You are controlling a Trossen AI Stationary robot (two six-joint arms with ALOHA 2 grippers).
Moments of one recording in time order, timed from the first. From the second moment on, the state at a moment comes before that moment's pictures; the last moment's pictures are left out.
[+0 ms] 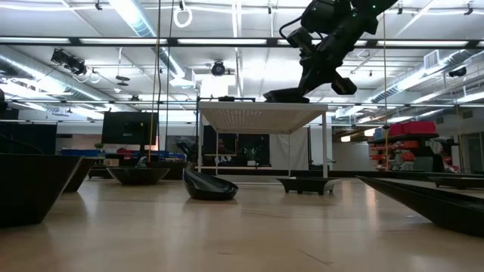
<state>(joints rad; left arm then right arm) -0.05 0.41 1.50 -1.44 -0.16 -0.07 -0.47 1.43 1.18 -0.67 -0.26 0.80</state>
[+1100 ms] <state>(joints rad) -0.05 0.41 1.51 -1.44 -0.16 -0.07 -0.51 1.29 1.18 -0.86 -0.16 0.72</state>
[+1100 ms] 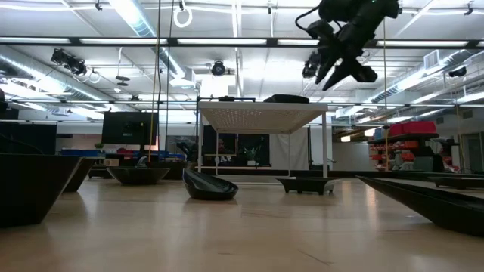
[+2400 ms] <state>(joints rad) -0.05 0.41 1.50 -1.44 -0.16 -0.07 -0.62 1.18 1.00 -1.21 -0.15 -0.11</state>
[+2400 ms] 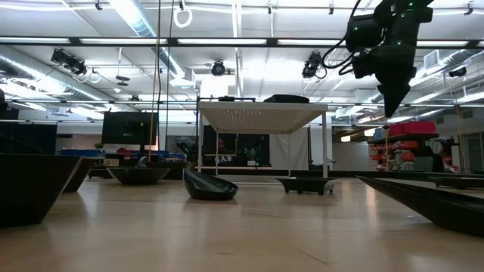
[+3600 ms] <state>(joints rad) -0.05 0.41 1.50 -1.44 -0.16 -0.07 -0.75 1.27 0.82 -1.33 -0.15 -0.75</state>
